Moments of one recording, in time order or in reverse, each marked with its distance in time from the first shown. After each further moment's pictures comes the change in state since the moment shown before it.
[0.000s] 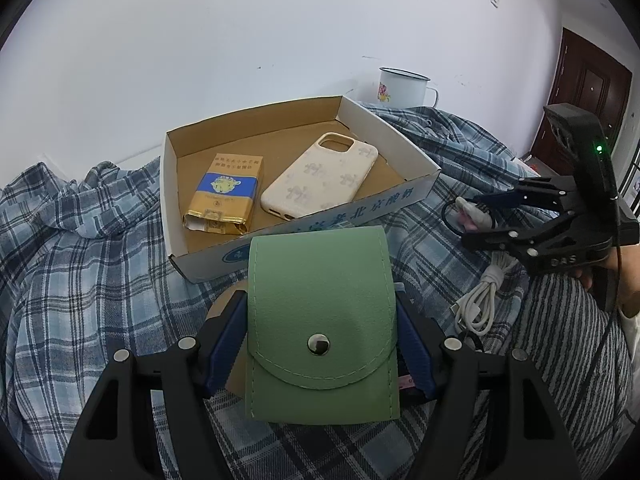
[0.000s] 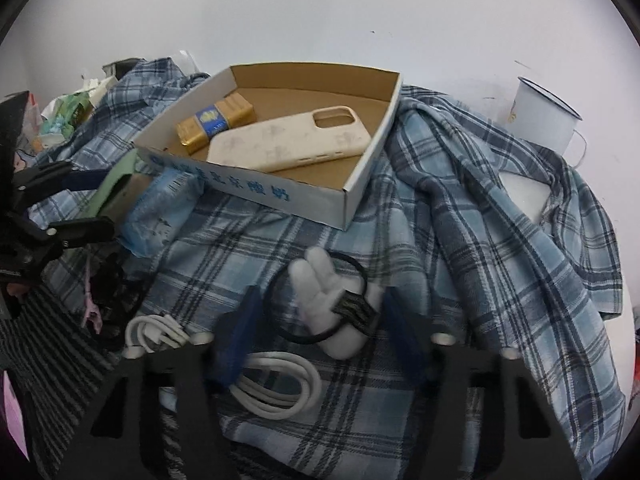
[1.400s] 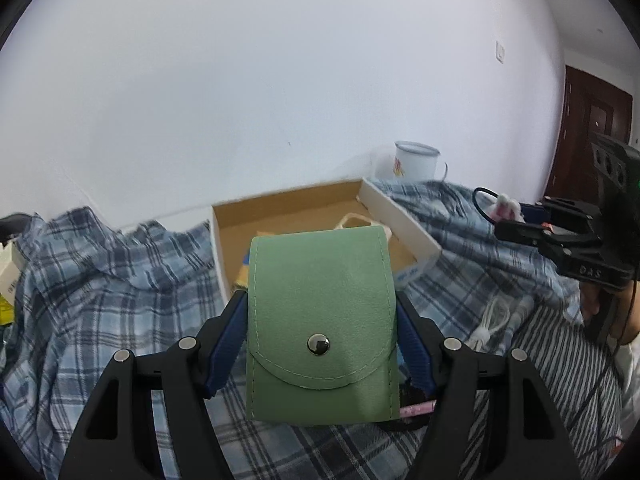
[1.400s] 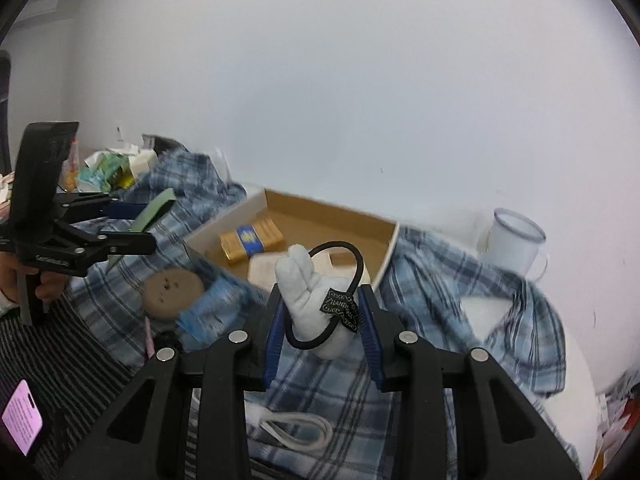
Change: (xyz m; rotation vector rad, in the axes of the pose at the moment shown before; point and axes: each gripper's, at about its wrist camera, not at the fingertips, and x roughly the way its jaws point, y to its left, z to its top) left arm -0.063 0.010 0.016 -0.032 -0.241 0.065; right arm -0.093 0.028 0.016 -0.114 -0.421 -0.014
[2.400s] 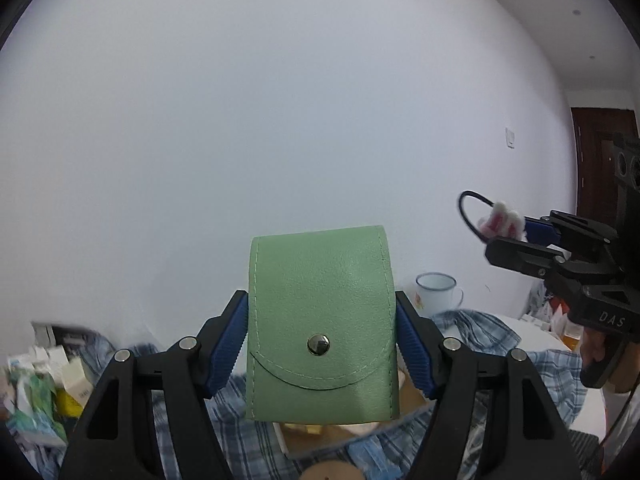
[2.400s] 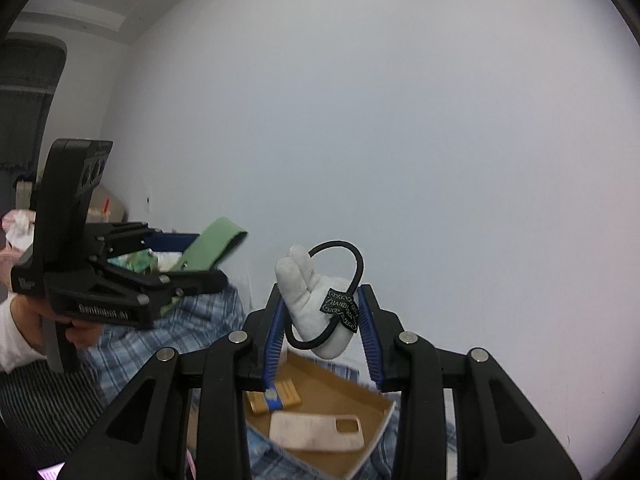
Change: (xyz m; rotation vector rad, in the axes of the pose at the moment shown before) left arm -0.101 -0.021 0.115 0.050 -0.358 0.139; right arm -0.073 0.045 0.133 -0.162 -0.374 0.020
